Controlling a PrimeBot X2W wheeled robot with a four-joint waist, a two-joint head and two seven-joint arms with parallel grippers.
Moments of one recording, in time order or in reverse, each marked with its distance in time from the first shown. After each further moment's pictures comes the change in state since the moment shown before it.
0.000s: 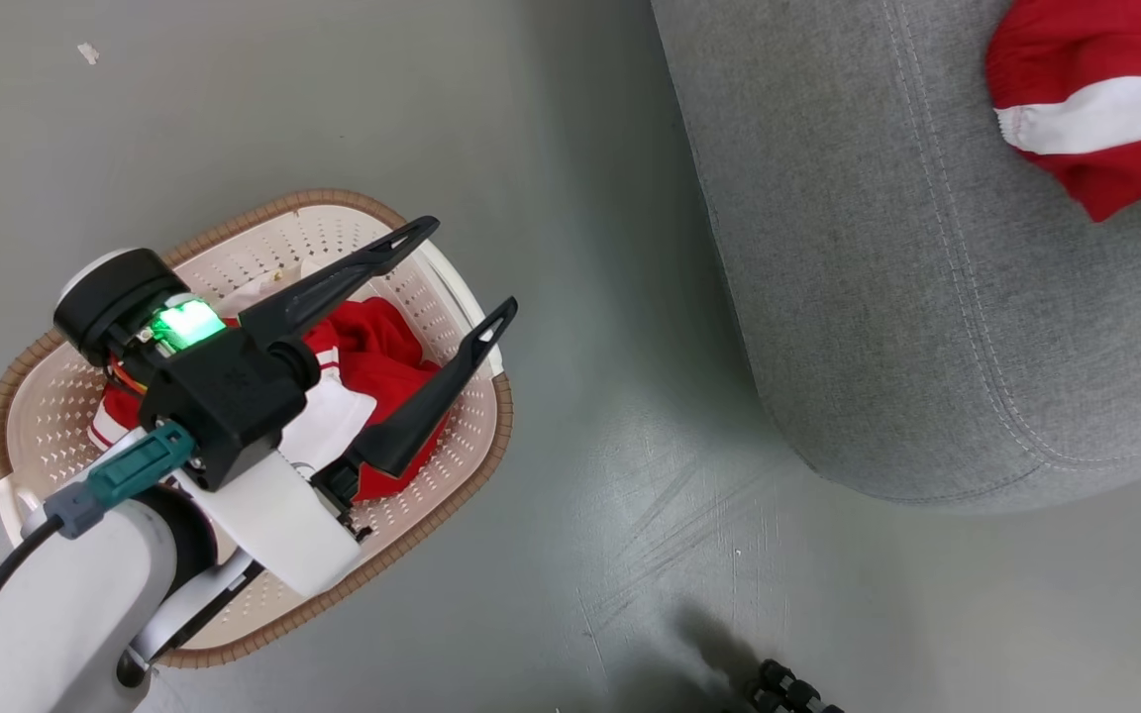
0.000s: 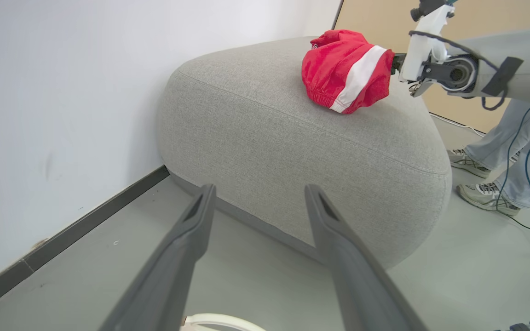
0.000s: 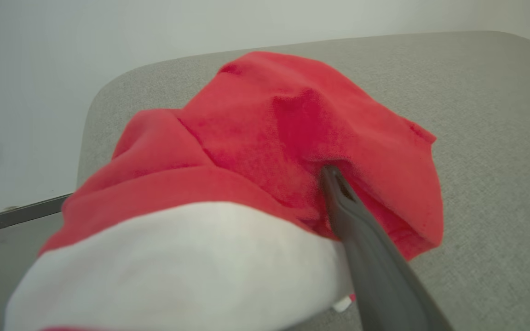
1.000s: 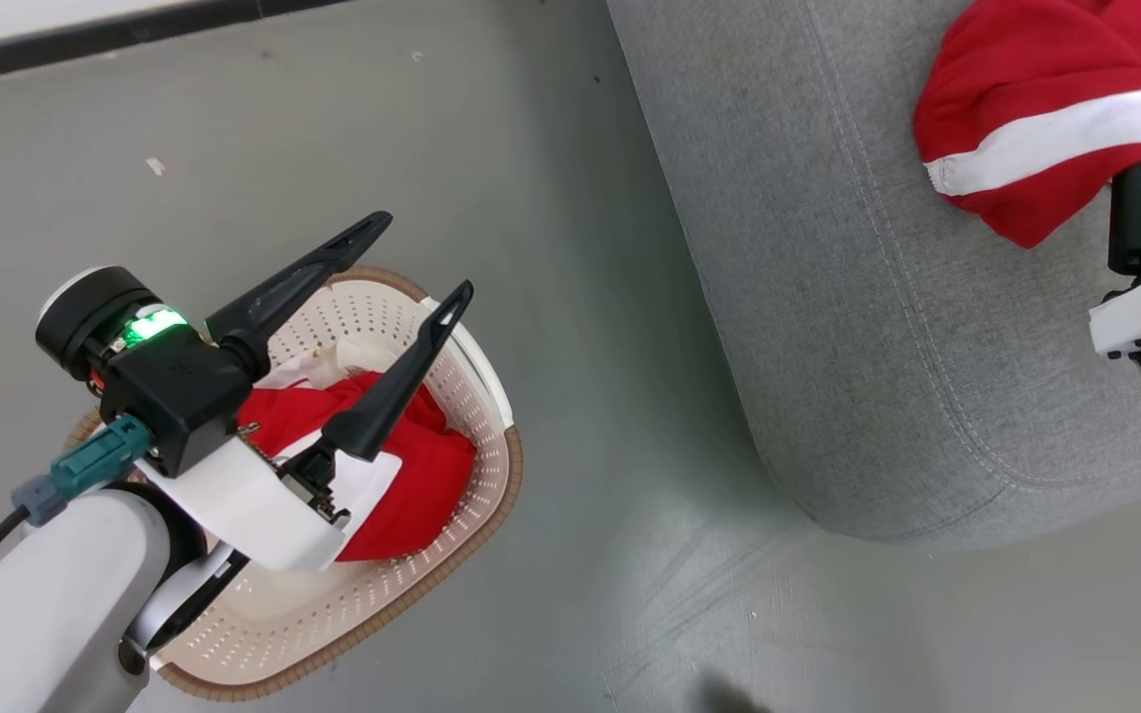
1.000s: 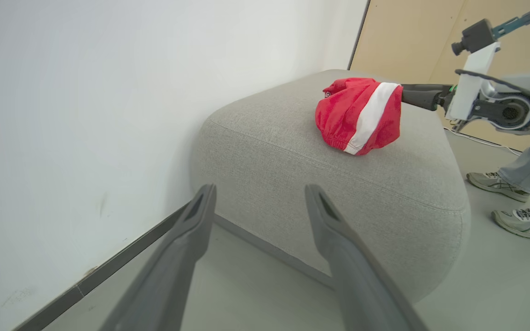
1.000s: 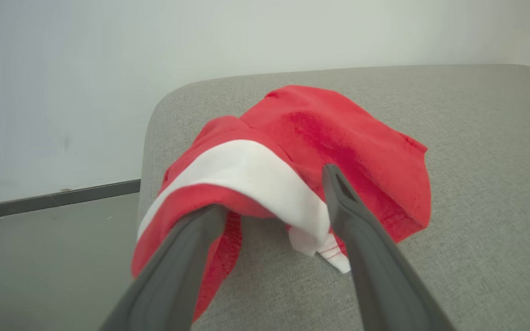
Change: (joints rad) left arm 0.037 -0.023 0.030 0.112 -0.020 -0.006 -0.124; right arm 0.163 -0.020 0.138 -0.119 0.016 0.000 0.000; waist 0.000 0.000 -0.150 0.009
